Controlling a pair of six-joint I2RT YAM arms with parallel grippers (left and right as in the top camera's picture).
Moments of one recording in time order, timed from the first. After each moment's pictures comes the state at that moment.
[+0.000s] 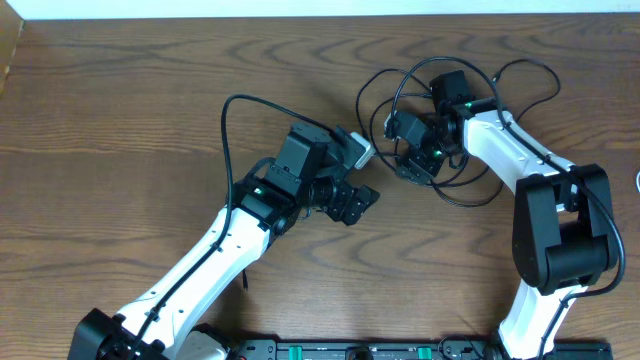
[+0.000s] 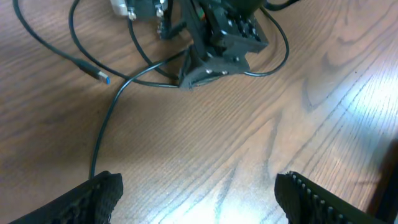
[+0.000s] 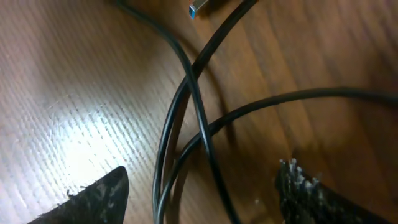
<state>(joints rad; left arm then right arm) -0.56 1.40 0.95 -0.39 0.39 0.01 0.23 1.99 1.33 -0.69 -0.35 -0.77</state>
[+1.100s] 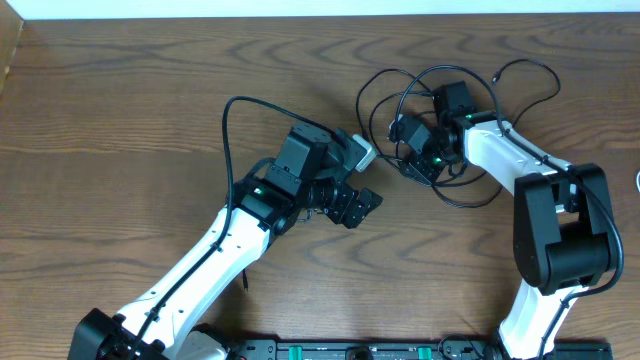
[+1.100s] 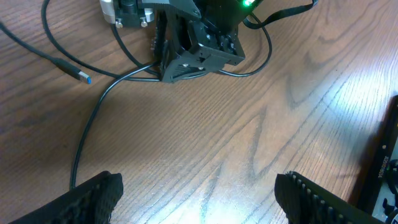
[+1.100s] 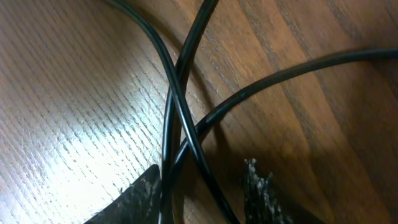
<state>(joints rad) -0.56 1.40 0.95 -0.40 0.45 0.01 0.22 1.99 1.24 -0.58 -0.34 -0.66</state>
